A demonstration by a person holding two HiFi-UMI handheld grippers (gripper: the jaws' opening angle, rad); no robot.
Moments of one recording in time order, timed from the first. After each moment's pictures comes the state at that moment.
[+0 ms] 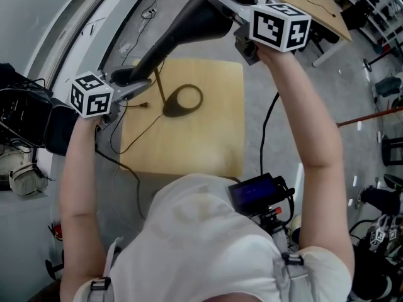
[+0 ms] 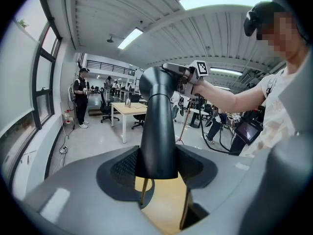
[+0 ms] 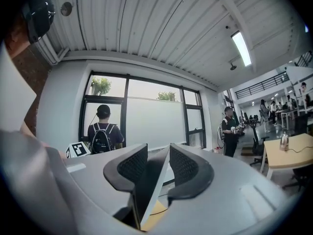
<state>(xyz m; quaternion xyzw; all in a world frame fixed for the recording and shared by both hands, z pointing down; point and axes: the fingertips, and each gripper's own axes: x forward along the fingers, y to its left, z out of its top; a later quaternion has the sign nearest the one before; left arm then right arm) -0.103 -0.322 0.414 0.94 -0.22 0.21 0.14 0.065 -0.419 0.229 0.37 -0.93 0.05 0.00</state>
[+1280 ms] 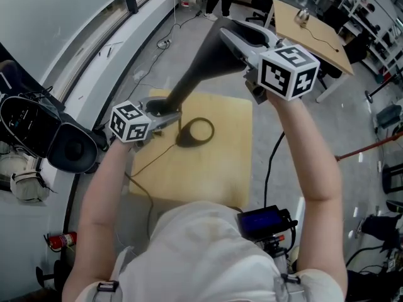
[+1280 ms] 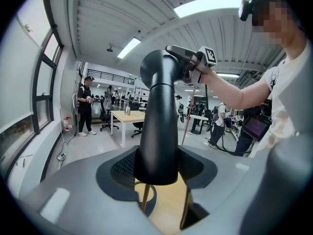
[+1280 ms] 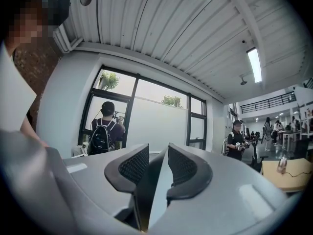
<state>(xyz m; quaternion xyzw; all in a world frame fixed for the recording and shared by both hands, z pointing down) -0.072 -0.325 0.439 0.95 -0.23 0.16 0.12 0.037 -0.383 0.185 0.37 -0.93 -0.03 0.02</state>
